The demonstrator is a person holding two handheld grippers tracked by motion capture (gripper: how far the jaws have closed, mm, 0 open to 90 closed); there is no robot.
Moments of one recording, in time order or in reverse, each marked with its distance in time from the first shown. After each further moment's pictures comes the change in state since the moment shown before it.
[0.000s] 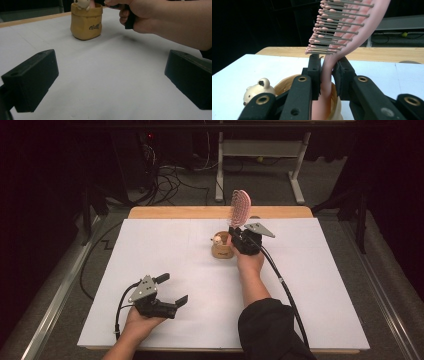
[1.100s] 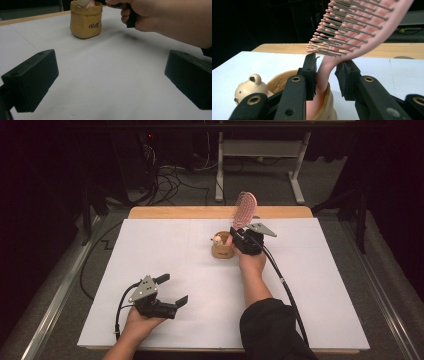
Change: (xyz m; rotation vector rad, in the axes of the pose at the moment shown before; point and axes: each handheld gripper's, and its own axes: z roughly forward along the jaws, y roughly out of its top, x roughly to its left) left arm 0.000 -0.001 0.001 0.008 -0.004 -0.003; right arm -0.005 0.000 -0.001 0.032 -0.016 0.004
